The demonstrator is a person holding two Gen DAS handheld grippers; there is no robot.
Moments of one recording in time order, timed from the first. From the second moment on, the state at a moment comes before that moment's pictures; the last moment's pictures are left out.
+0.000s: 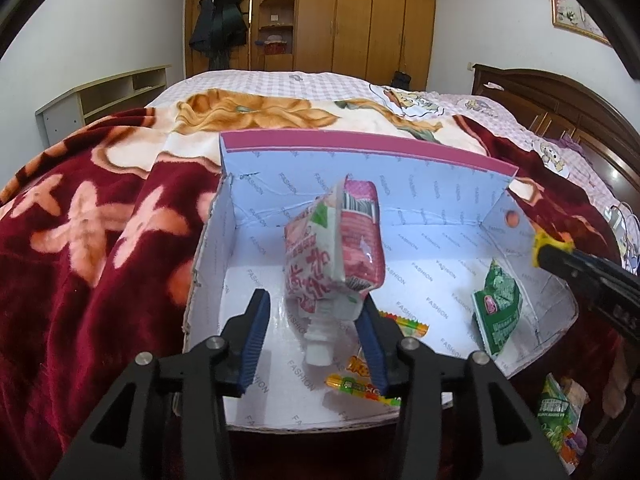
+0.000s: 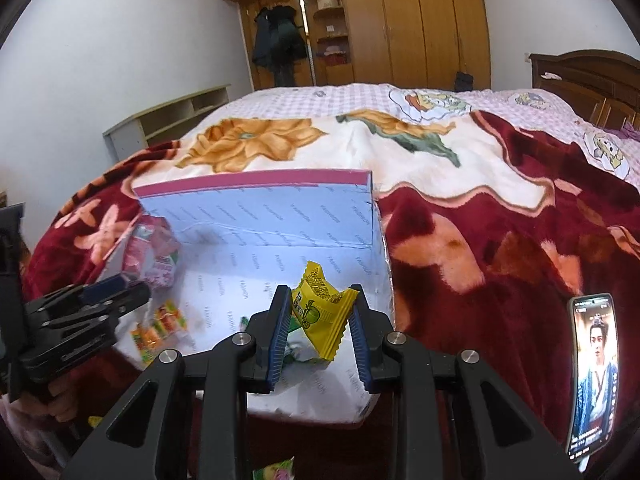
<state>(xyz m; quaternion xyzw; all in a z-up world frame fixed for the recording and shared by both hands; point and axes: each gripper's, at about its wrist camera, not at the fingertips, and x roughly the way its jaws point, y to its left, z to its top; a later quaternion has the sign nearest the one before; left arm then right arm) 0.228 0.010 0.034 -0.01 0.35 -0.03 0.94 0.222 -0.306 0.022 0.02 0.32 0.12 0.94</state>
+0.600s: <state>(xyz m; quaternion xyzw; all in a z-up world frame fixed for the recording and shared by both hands) 0.221 0.014 0.039 -0.02 0.35 -0.03 0.94 0.221 -0.307 0.021 0.02 0.32 0.13 0.94</state>
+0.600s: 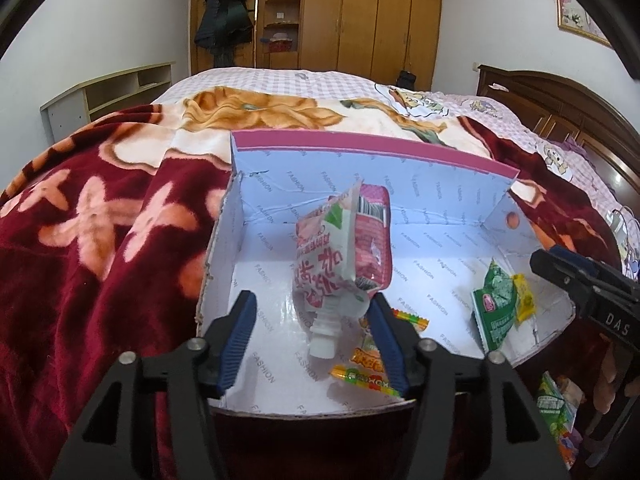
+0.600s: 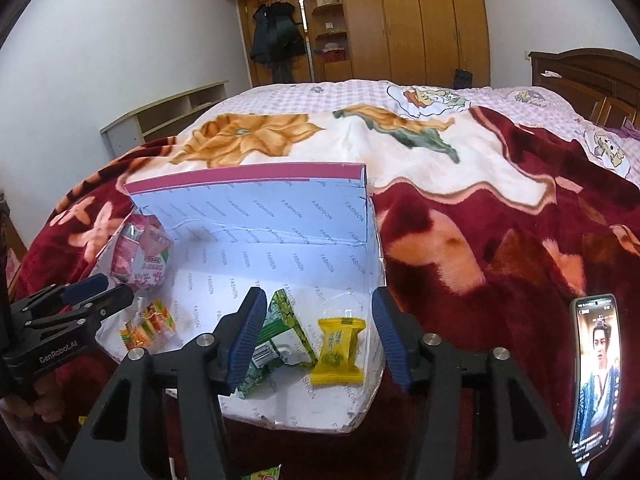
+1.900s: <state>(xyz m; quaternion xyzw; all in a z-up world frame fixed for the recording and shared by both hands) 0.114 -0.001 0.033 0.00 0.36 -0.09 0.93 0.114 -0.324 -0.002 0.10 0.36 0.14 0.91</state>
